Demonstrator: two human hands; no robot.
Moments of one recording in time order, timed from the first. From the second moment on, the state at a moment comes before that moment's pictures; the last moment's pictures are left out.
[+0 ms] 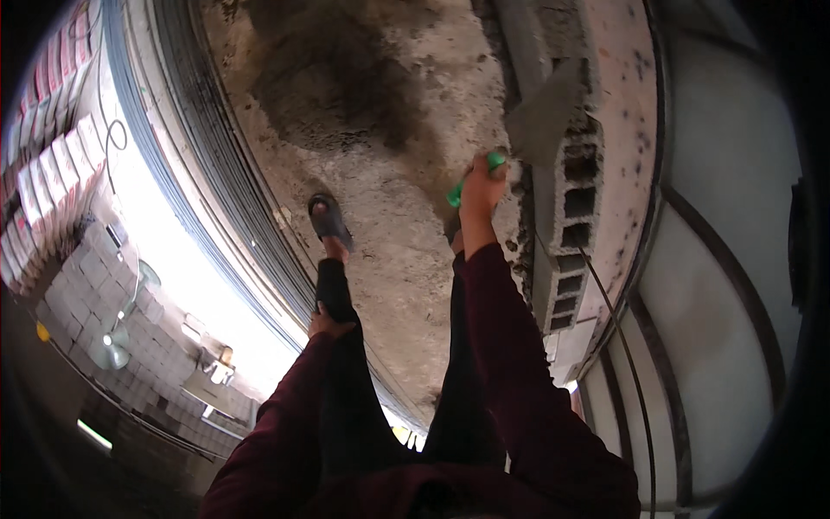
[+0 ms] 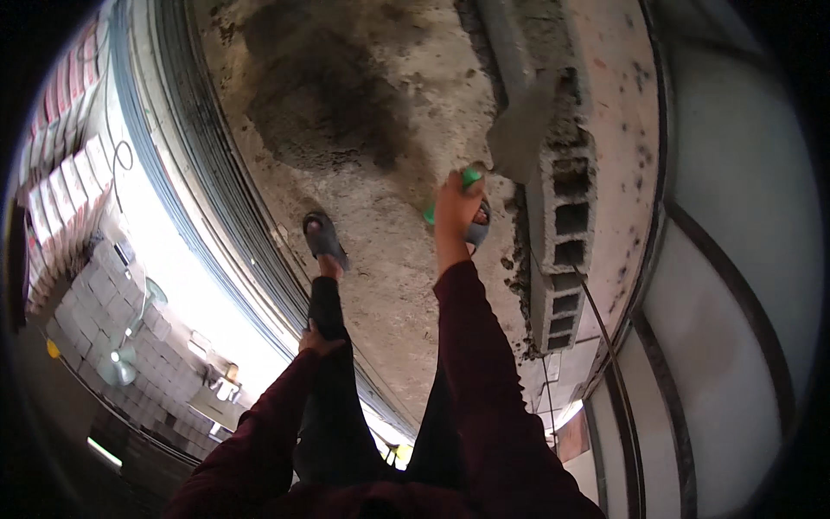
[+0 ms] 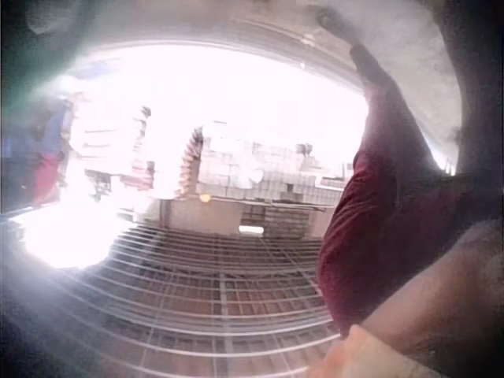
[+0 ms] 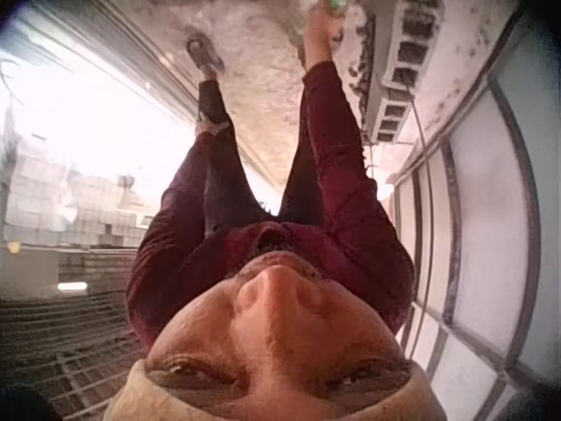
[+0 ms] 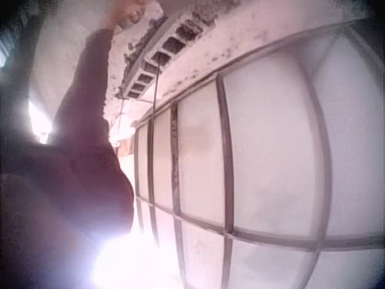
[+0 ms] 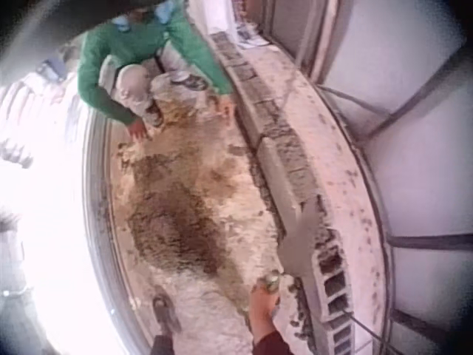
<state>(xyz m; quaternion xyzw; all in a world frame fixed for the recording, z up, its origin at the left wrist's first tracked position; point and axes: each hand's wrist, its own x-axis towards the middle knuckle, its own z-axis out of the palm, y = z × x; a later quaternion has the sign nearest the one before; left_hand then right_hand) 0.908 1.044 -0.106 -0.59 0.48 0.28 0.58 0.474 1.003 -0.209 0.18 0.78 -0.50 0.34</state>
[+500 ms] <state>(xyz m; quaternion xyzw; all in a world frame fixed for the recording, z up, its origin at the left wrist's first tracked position) 0.938 1.019 -0.122 -0.63 0.44 0.35 0.53 0.456 0.910 -0.403 -0.44 0.87 -0.08 0.21</state>
